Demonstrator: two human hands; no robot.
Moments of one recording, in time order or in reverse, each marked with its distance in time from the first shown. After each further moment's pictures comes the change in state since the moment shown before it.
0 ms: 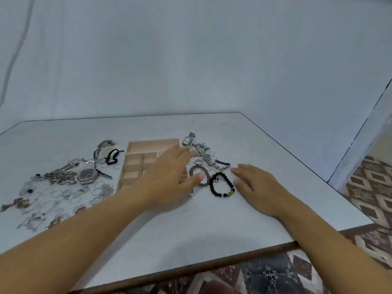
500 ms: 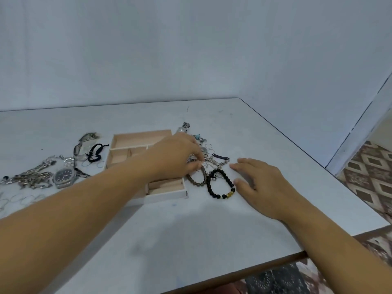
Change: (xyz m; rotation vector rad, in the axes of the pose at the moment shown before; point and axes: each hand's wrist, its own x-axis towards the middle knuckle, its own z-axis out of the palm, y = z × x) left_hand 0.079 -0.026 0.014 0.108 -0.171 0.204; right_hand 0.004 0.002 0.002 0.056 0.015 0.033
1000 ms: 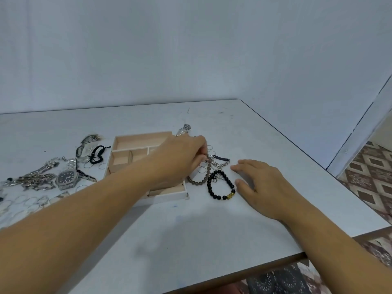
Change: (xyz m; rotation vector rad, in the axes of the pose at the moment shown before) left_hand 0.000 0.012 -0.001 -0.032 0.117 -0.011; right_hand 0.001 -0.002 -0.002 -0.032 0.004 -0.007
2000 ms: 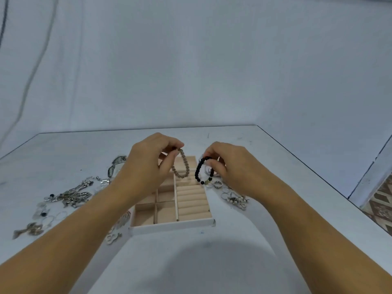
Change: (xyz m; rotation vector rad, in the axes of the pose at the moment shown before) left_hand -0.065 -0.039 -0.067 -0.192 0.565 -0.160; right_hand 0.083 -0.112 -0.038 0.228 0.056 -0.241
